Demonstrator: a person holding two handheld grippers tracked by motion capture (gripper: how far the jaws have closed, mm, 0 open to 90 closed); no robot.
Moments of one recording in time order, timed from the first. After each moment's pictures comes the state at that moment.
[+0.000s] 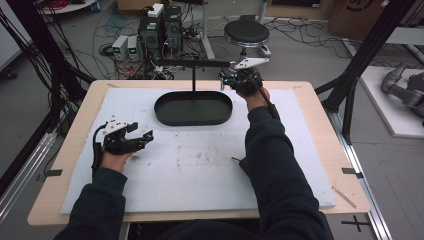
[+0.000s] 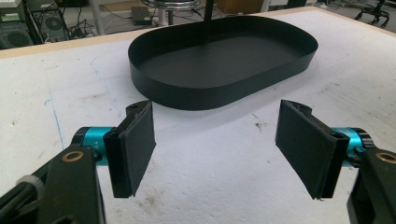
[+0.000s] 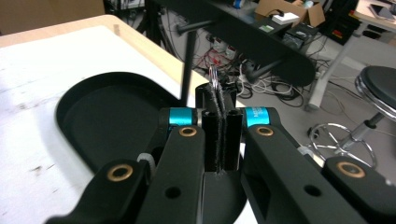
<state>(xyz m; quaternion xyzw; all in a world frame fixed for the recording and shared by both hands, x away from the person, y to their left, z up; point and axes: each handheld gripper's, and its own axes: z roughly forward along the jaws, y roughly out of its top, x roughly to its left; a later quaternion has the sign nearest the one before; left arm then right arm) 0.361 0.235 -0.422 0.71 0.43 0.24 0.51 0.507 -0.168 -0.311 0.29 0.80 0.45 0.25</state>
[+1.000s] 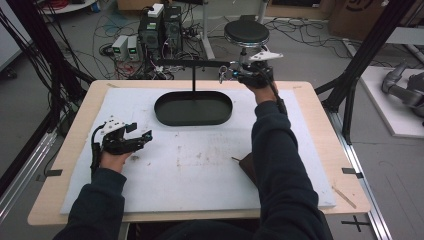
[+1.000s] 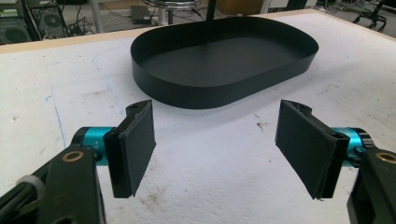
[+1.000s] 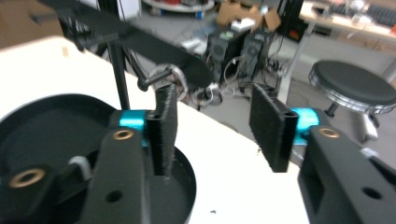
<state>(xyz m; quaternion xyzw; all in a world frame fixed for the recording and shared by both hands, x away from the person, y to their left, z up) 0.361 0.239 -0.423 0.71 0.43 0.24 0.51 0.528 -0.205 -0.308 0.35 0.76 0.47 0.29</state>
